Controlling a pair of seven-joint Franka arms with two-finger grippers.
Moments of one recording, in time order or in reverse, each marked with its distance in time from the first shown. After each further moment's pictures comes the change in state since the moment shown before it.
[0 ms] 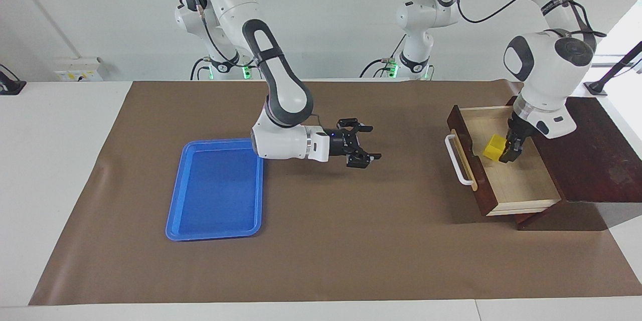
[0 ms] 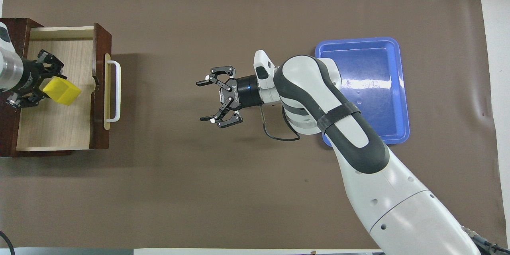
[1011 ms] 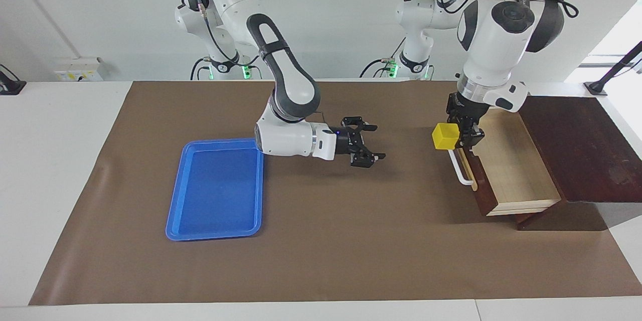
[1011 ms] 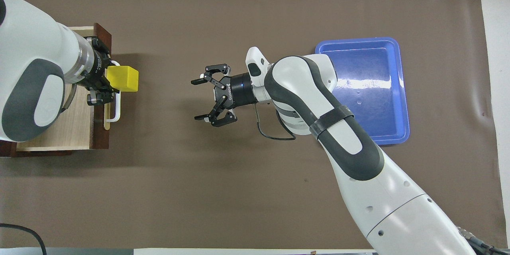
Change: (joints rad) left arm -0.284 0.002 -0.019 0.082 -0.010 -0.098 -0.929; right arm 0.026 0.002 0.005 0.040 -0.052 0.042 0.077
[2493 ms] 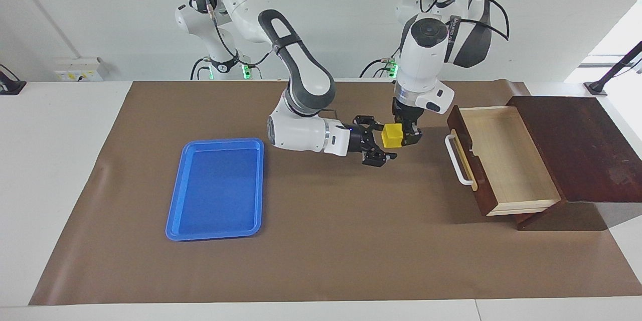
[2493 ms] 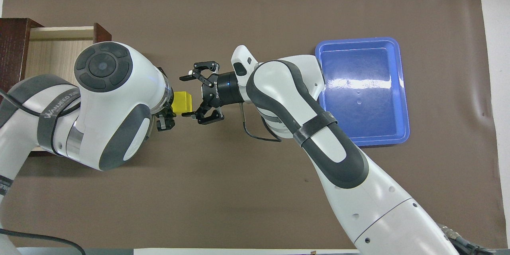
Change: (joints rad) left arm -0.192 -0.017 -0.001 -0.139 -0.002 0.084 -0.258; right arm 0.050 0.026 -0.007 0.068 0.000 0.093 0.036
